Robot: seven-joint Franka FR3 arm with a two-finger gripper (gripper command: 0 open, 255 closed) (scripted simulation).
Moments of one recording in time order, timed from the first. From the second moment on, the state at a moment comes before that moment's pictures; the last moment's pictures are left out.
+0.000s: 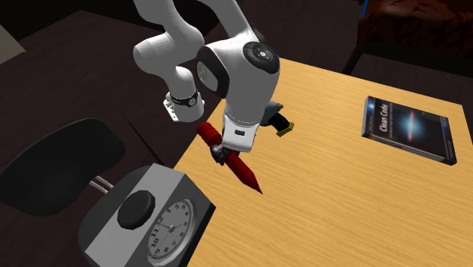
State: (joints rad) arm -0.15 -0.23 0.00 -2.50 -0.24 2.18 0.13
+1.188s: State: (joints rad) arm -0.12 -0.33 0.04 -2.37 -0.19 1.95 0.12
